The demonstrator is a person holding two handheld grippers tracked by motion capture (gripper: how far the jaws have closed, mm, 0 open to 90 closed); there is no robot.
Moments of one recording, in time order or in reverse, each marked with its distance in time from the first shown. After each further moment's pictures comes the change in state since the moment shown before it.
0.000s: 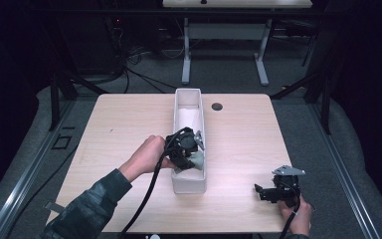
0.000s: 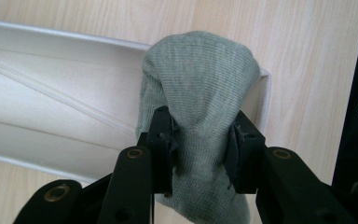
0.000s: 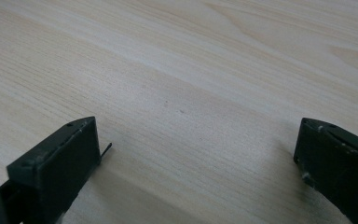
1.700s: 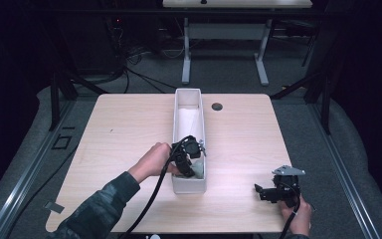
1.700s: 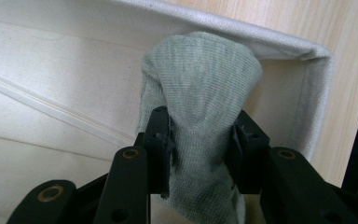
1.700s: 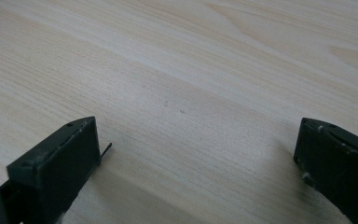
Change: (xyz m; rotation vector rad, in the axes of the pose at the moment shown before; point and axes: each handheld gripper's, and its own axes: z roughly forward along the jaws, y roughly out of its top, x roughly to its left) left arm 0.012 -0.006 0.056 0.102 -0.121 -0.047; right arm 0.000 0.000 0.000 0.000 -0.001 -0.001
